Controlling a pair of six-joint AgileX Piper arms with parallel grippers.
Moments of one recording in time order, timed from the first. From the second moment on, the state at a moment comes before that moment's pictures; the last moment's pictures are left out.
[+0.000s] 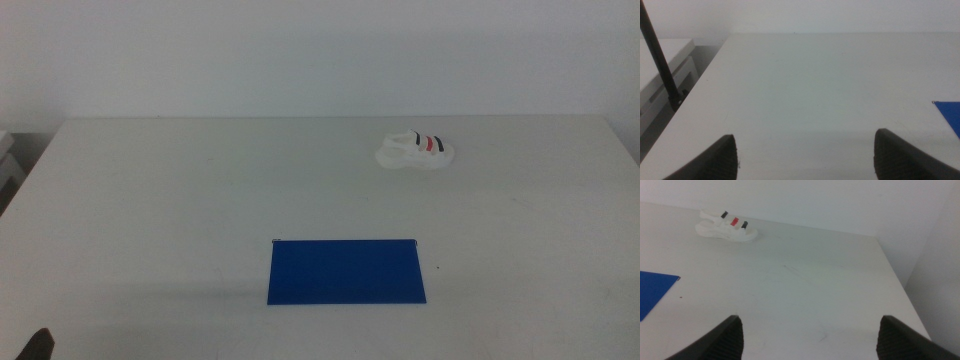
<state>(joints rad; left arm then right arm) 0.04 -0.01 0.03 -0.09 0.27 0.07 -0.01 -0.01 0.03 -0.01 0.24 -0.09</state>
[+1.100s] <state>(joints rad) 0.04 -0.01 0.03 -0.09 0.27 0.07 0.06 0.70 -0.64 0.04 0.33 -0.09</state>
